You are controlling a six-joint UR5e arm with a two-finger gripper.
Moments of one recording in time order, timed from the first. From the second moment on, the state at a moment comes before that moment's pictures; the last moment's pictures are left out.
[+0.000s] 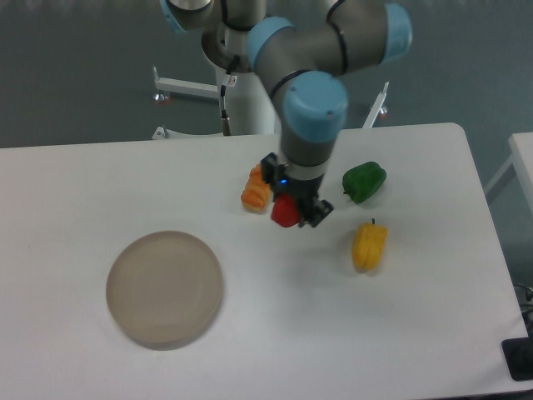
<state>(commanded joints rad) 2.33 -1.94 -1.35 -1.46 1.51 1.37</state>
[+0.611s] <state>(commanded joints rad) 2.39 -1.99 -1.28 -1.44 1.52 1.50</state>
